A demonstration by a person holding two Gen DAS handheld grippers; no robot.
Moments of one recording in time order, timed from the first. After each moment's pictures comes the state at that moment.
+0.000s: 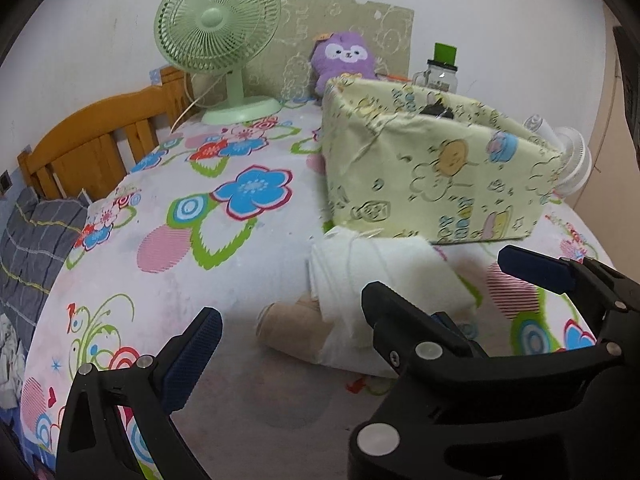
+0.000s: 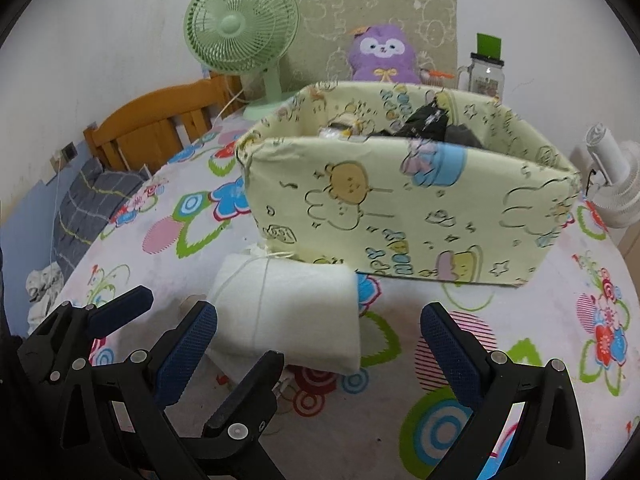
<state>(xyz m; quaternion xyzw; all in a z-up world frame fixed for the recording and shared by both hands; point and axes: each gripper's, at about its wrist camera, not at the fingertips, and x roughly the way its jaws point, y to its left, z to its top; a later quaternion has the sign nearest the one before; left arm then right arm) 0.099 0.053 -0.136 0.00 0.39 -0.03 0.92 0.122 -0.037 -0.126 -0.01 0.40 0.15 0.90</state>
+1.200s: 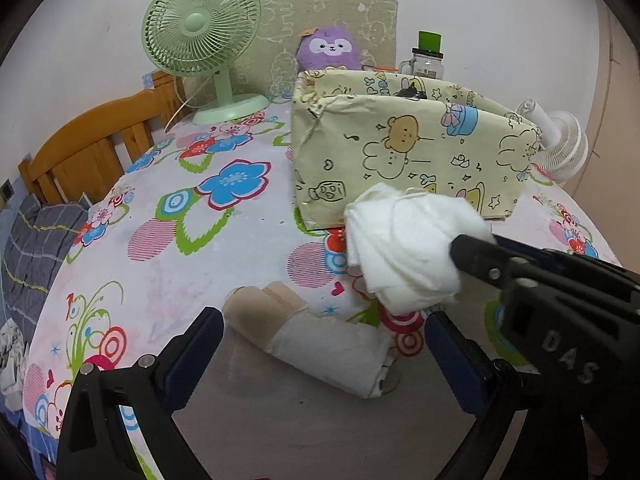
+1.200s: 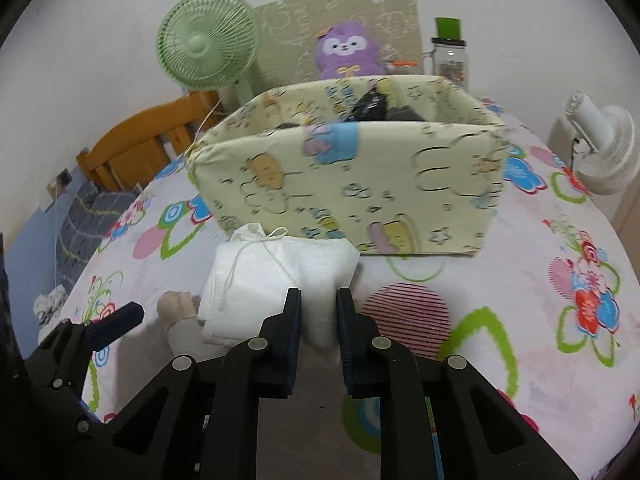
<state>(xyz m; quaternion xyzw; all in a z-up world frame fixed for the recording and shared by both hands) 0.087 0.025 -0.137 0.02 0.39 -0.03 0.92 0.105 -0.089 -0.119 0.04 0.40 0.12 0.91</state>
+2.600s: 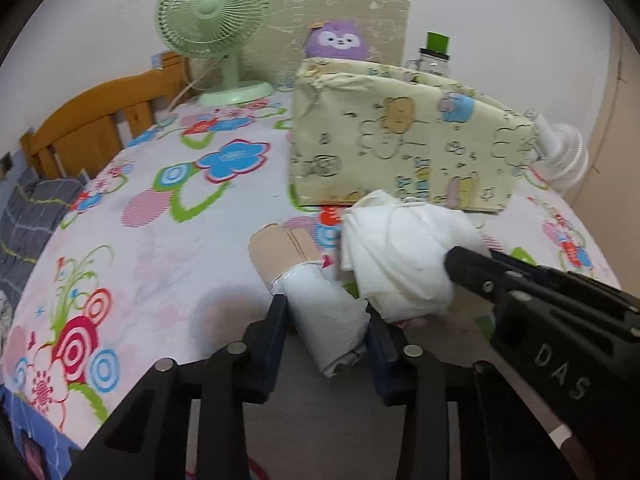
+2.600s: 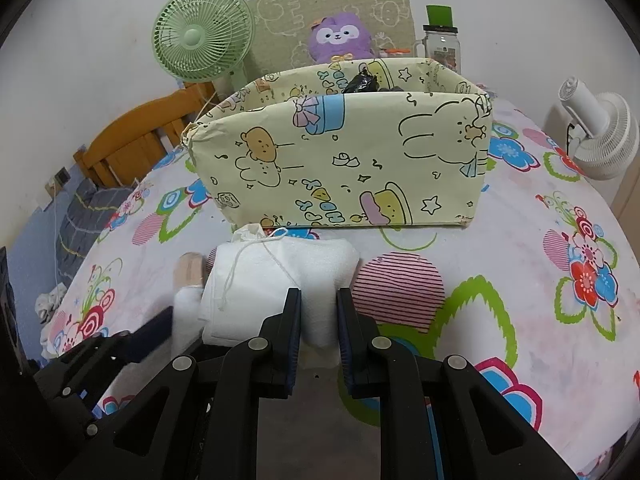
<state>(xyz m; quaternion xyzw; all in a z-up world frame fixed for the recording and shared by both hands) 0.075 0.024 -0.146 -0.02 0.40 -0.03 0.92 0.095 -0.091 -0.128 0.04 0.41 0.12 0.90</state>
